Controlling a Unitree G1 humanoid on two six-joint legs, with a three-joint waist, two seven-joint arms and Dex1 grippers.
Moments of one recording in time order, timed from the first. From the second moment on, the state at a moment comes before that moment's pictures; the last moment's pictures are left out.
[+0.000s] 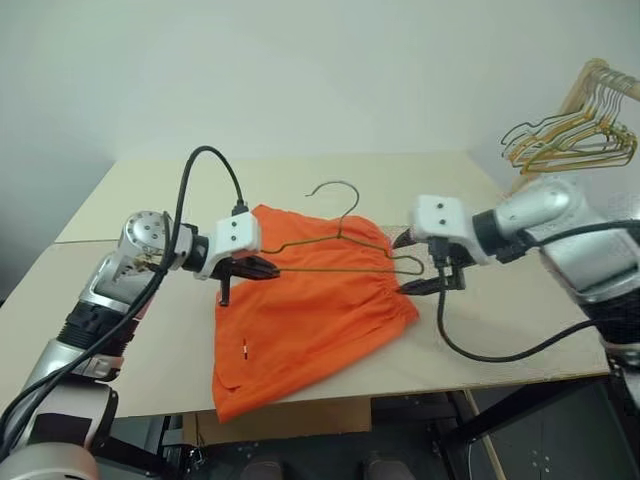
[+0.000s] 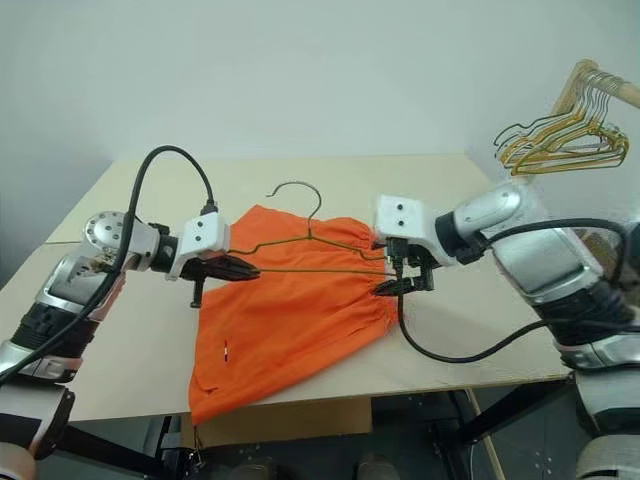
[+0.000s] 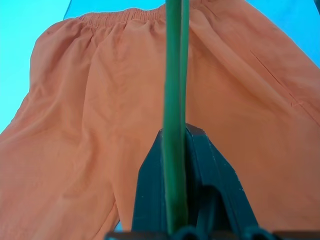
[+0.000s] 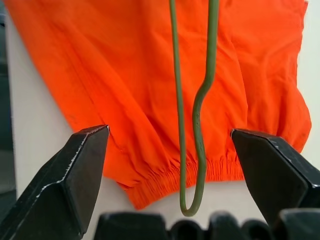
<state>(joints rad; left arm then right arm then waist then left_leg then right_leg) -0.70 0.79 -0.26 0.12 -0.16 0.29 -1.31 -0.90 -0.93 0.46 -0.09 0.19 0.61 1.26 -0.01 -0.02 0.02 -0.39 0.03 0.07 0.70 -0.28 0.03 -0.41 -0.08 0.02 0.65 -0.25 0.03</state>
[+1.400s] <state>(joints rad) -0.61 0.78 0.01 0.18 -0.36 0.29 -1.34 -0.51 -1.01 0.17 -0.04 0.19 0.76 1.28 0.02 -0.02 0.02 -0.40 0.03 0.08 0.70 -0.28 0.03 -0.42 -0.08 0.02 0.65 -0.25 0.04</state>
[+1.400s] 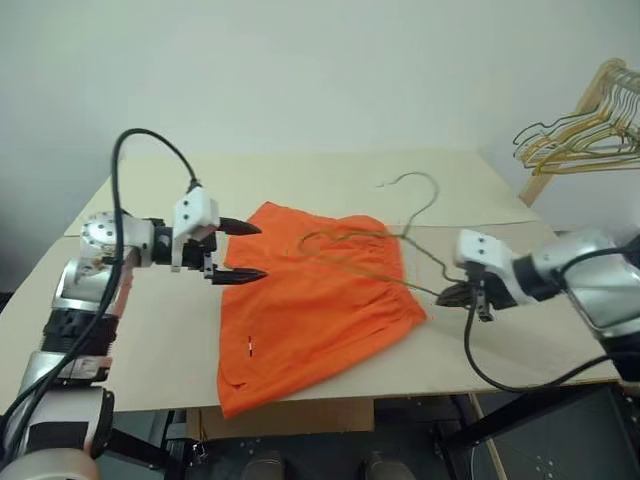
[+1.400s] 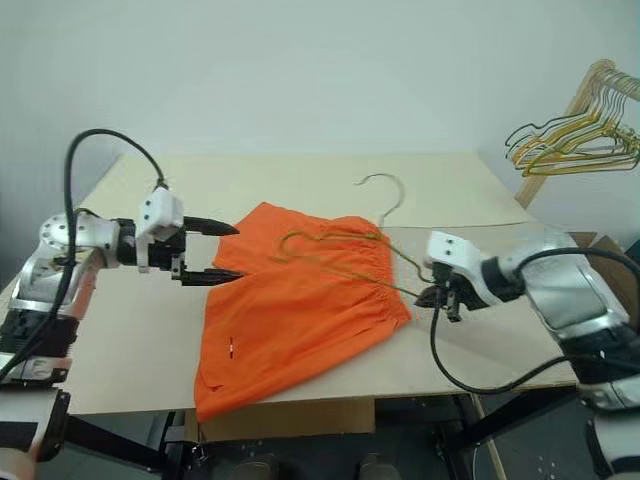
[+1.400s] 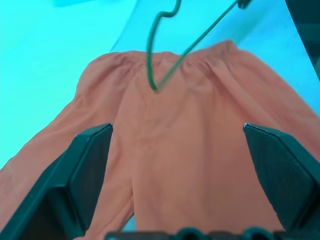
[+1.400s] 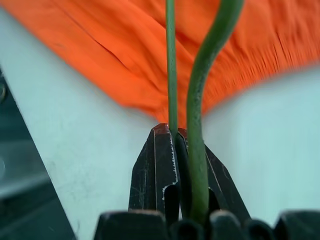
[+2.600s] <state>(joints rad) -0.46 0.77 0.02 -0.18 -0.55 0.44 -1.32 -0.52 -1.00 0.25 0.41 0.53 1.34 1.33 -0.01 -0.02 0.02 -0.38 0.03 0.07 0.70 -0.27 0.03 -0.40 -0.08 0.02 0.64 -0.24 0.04</state>
